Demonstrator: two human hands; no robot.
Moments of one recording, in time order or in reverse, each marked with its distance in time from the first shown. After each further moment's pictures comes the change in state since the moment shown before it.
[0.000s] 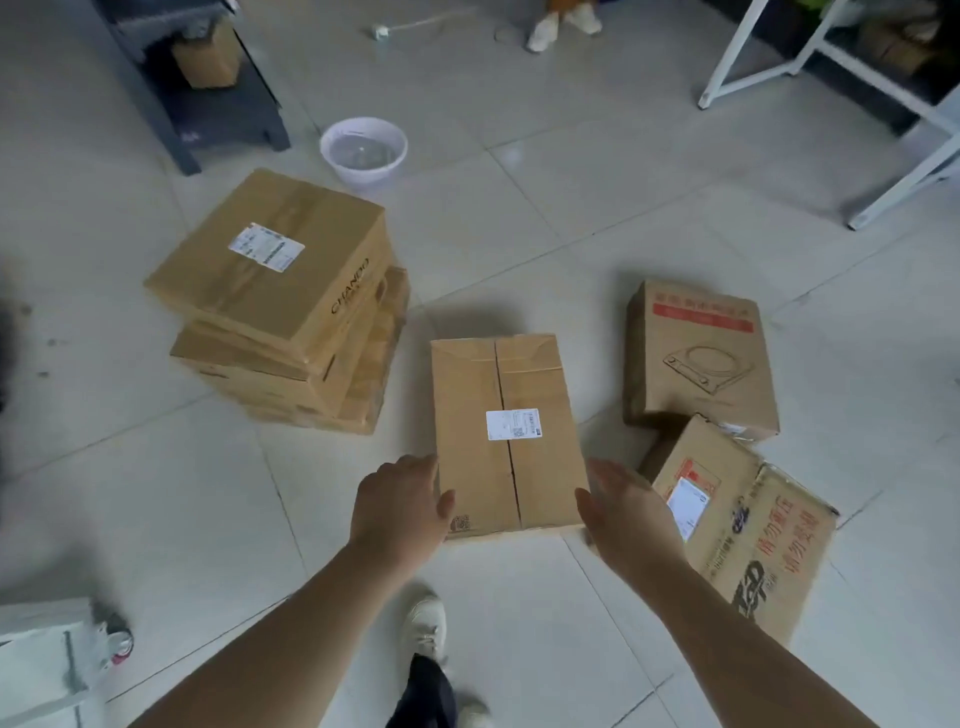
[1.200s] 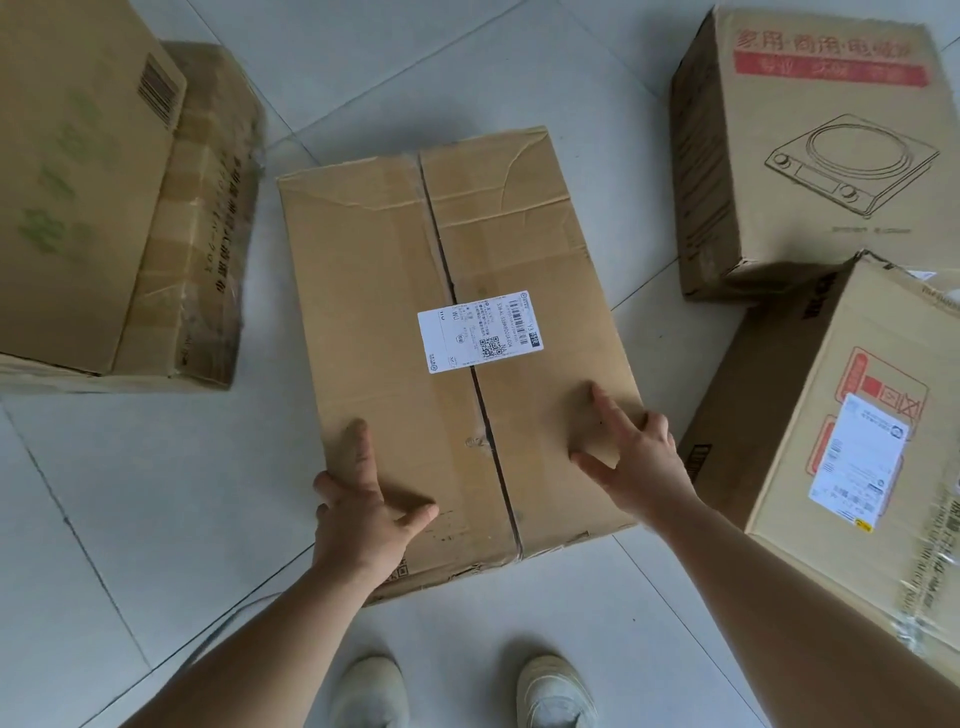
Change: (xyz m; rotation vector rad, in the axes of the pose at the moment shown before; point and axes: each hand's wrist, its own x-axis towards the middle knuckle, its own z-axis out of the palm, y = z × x) left_hand 0.246 -0.044 0.425 -0.299 -0.271 -0.393; right_hand 0.263 0.255 0.346 0.060 -0.181 0.288
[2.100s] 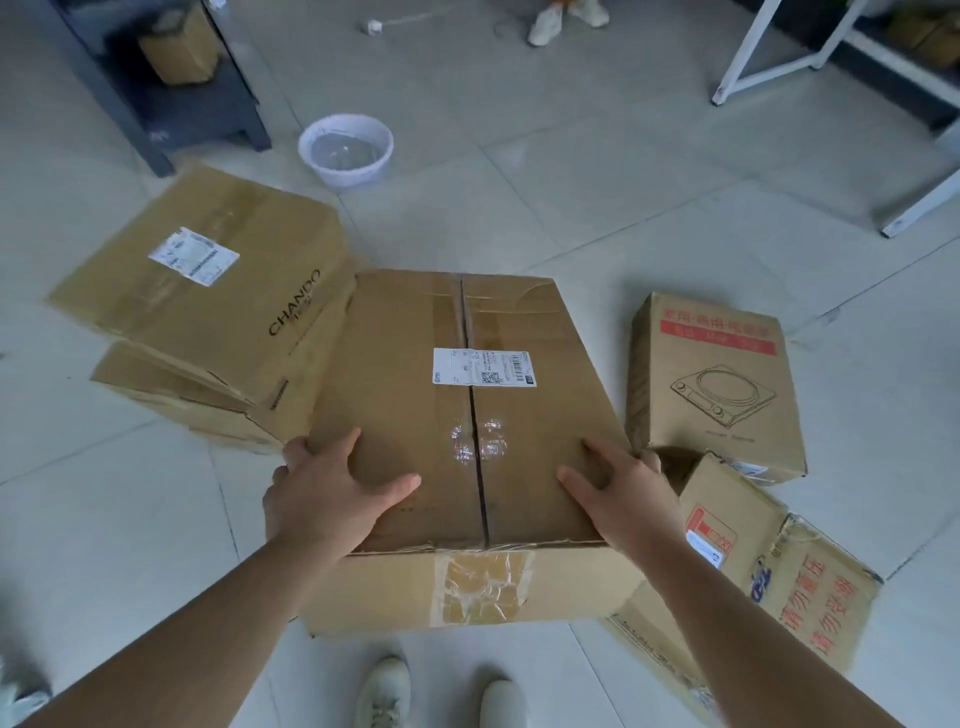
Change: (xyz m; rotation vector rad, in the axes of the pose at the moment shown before) left_hand -0.264 0.083 -0.332 -0.053 0.310 -0.027; right_hand -0.232 -0.162 -0.303 0.028 0.201 -0.120
